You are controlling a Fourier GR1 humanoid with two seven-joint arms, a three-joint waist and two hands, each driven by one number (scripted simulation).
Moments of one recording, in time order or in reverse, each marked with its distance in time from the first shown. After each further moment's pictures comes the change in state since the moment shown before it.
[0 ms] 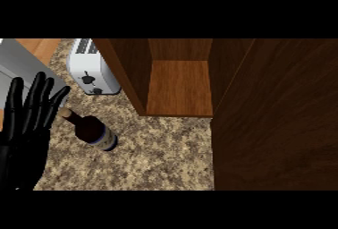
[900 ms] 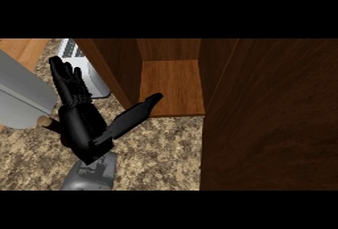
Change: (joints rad) left arm -0.313 -0.078 -0.310 0.315 -0.487 1.024 0.291; right arm 0.168 -0.065 0.128 -0.205 -0.199 0.174 0.204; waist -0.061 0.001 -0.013
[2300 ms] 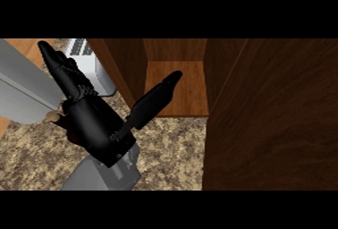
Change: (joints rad) left arm -0.242 -0.002 -0.116 -0.009 -0.816 0.080 0.859; right arm -0.121 -0.025 -0.045 -0.111 -0.024 -0.094 0.267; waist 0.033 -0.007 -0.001
